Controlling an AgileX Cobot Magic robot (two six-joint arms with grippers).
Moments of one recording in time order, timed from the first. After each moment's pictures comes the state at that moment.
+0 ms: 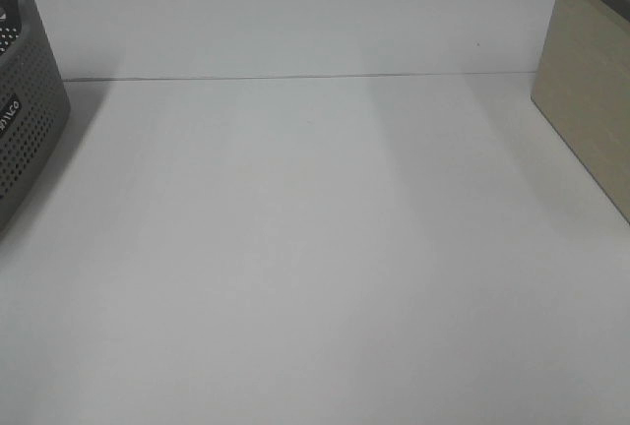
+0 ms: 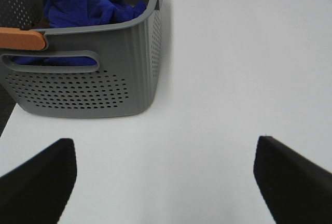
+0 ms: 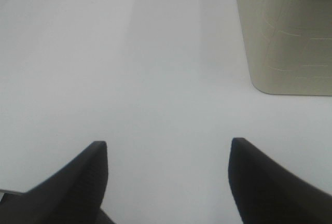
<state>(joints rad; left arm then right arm) 0.11 0.00 -0.50 -0.07 1.05 0.05 0.21 0.00 -0.50 -0.04 1.07 0.04</state>
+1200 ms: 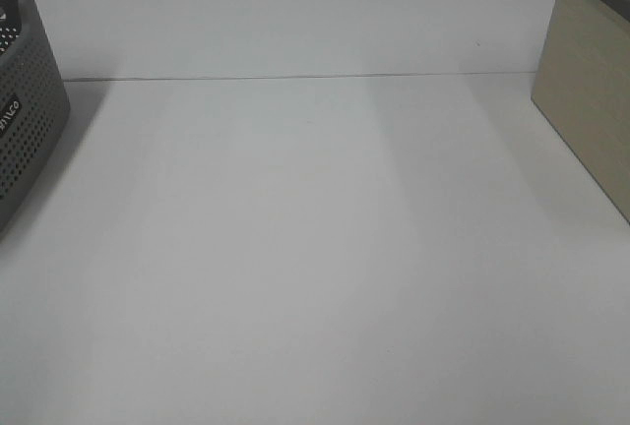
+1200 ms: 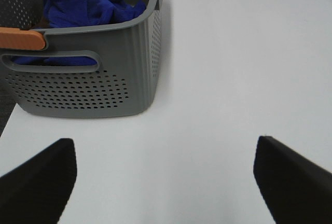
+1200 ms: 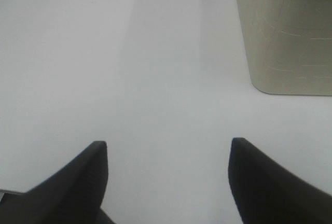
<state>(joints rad) 0.11 0.00 -0.50 -0.07 1.05 0.05 0.21 0.00 -0.50 -0.04 1.07 0.04</state>
